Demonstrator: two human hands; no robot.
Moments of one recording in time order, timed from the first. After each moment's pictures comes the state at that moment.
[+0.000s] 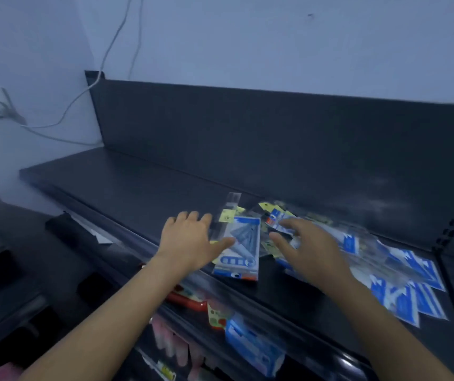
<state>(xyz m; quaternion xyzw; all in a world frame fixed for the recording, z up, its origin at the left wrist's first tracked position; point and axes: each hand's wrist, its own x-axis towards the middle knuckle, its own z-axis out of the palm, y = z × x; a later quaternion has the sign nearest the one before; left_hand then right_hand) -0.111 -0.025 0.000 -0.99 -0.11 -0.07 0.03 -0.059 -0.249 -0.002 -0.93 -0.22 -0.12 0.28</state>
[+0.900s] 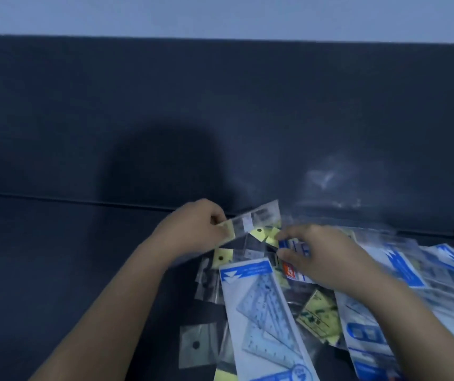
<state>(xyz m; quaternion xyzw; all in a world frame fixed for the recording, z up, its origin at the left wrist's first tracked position) 0.123 0.021 -0.005 -0.95 0.13 0.06 -0.28 0.060 -0.199 -0.011 -0.99 -0.08 -0.04 0.12</state>
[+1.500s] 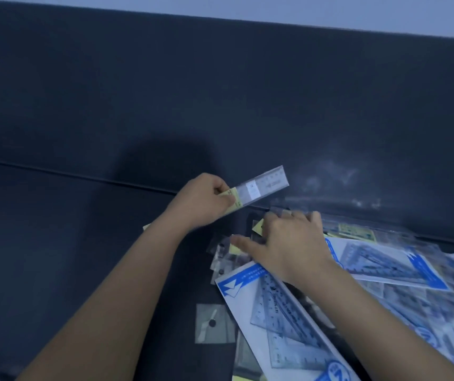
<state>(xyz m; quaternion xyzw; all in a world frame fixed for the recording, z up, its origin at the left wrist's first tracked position) 0.130 0.039 -0.014 -0.91 0.08 -0.03 -0.41 0.068 -0.125 -0.028 -0.99 -0.07 -0.10 0.01</state>
